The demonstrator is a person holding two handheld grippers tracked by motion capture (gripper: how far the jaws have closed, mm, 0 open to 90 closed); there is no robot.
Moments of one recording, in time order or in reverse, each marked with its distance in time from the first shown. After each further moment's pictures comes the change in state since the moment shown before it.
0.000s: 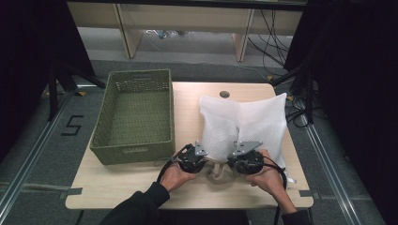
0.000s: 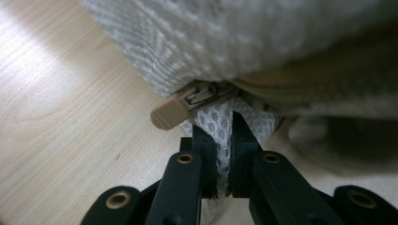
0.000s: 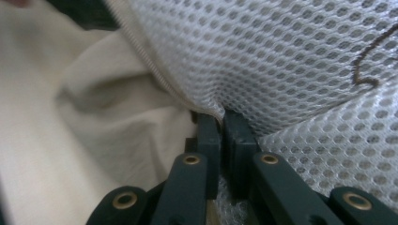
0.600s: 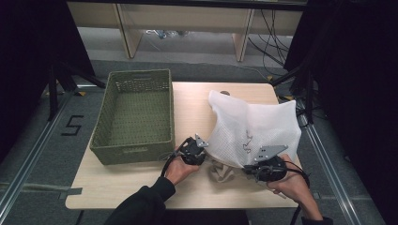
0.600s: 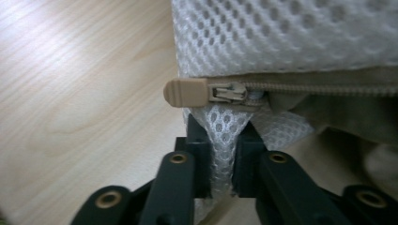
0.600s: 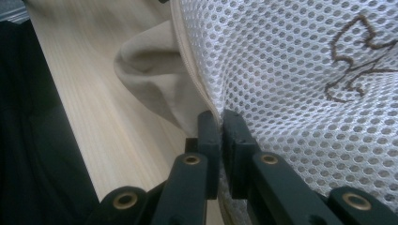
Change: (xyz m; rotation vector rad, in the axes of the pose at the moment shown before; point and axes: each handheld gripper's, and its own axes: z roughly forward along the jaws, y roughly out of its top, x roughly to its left) left arm 0.012 0.013 0.013 -0.001 0.058 -0.082; right arm -0.006 -0.028 -0.056 -0.009 0.098 0.009
